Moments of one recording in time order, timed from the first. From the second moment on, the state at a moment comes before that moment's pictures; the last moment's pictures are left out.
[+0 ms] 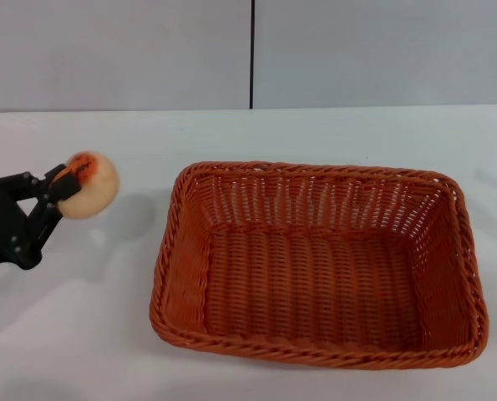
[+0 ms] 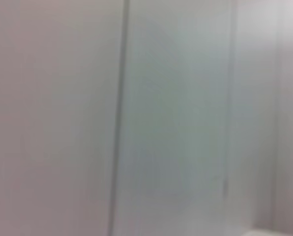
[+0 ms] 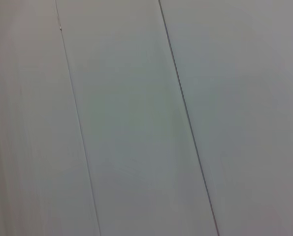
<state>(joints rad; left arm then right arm) -0.31 -2.06 0.11 0.43 2.05 1.92 -0.80 0.08 2.07 -0.70 -0.99 1.80 1.83 -1.67</state>
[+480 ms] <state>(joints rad) -0.43 -2.07 0.36 0.28 2.05 1.95 -0.82 0.09 2.07 -0.70 -0.98 1.80 1.84 -1.67</state>
